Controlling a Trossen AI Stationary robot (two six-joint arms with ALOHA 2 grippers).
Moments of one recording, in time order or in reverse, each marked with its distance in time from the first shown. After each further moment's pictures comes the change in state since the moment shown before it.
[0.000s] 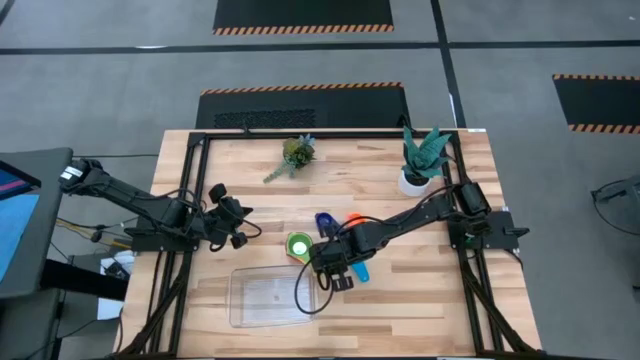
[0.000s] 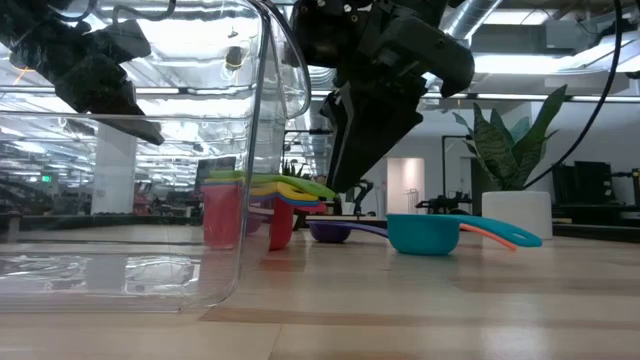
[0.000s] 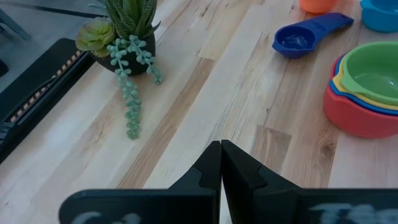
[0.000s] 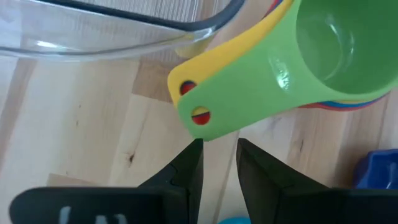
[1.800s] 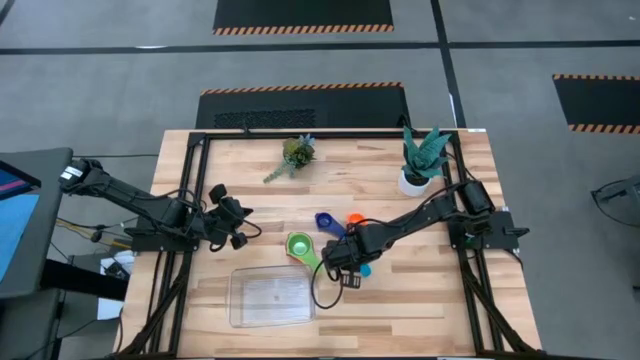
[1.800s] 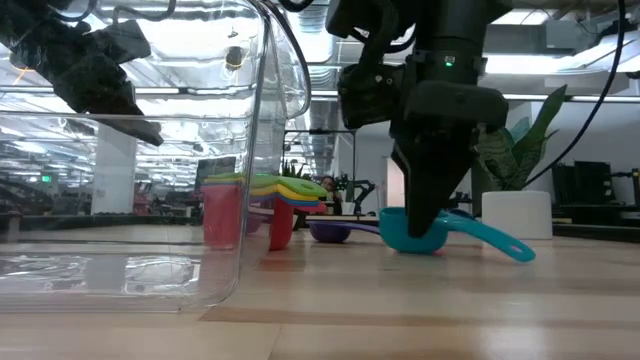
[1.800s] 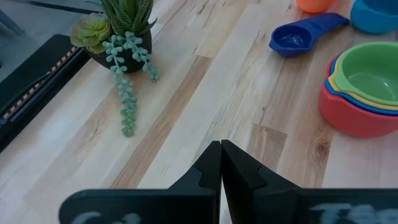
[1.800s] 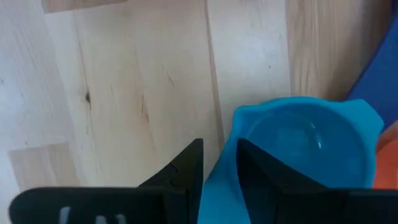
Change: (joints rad) left arm 0.000 0.000 0.000 0.000 0.016 -0.015; right arm 0.006 -0.030 -0.137 -0.120 0.020 0.422
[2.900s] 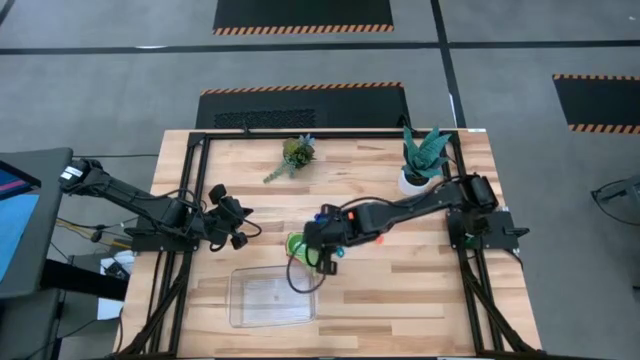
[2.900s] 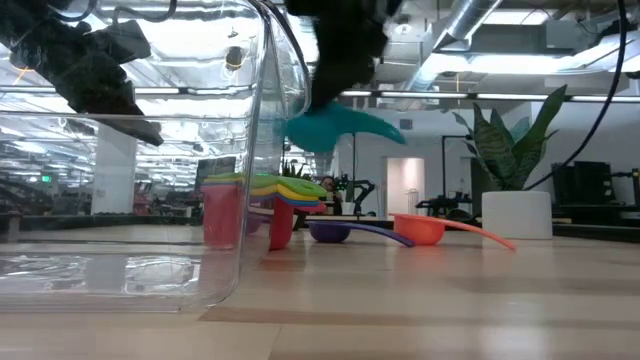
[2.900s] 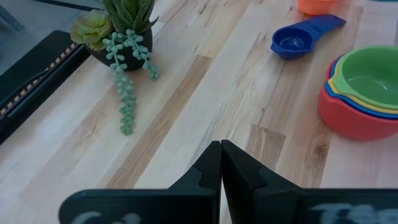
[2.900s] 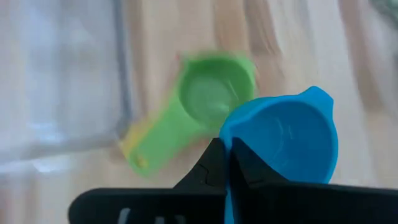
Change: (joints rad) left arm 0.000 0.000 0.000 -0.001 0.001 -0.023; right arm -0.064 -0.045 0.274 0.029 0.075 -0.169
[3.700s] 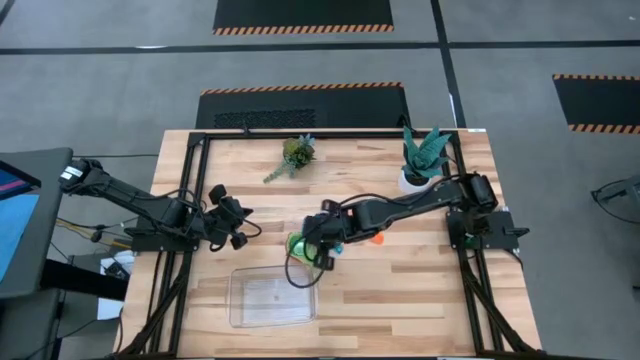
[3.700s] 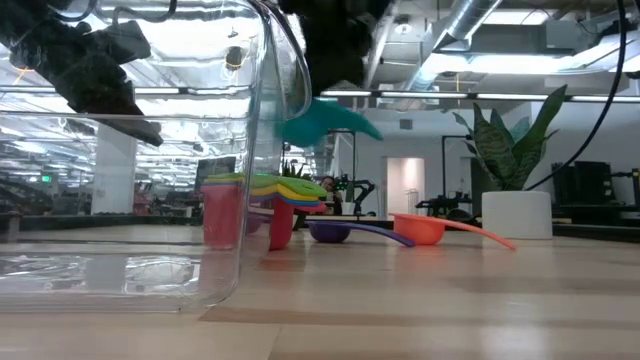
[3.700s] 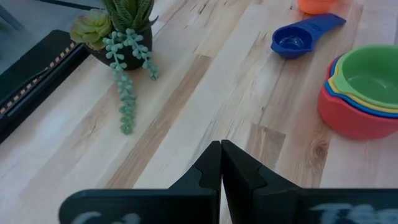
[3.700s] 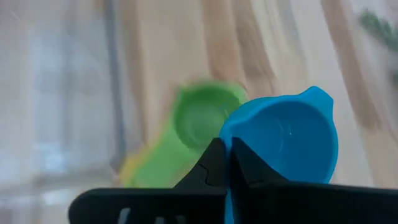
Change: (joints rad) left arm 0.000 0.000 0.000 -0.003 0.002 -0.003; right arm -0.017 0.001 0.001 0.038 0.007 0.021
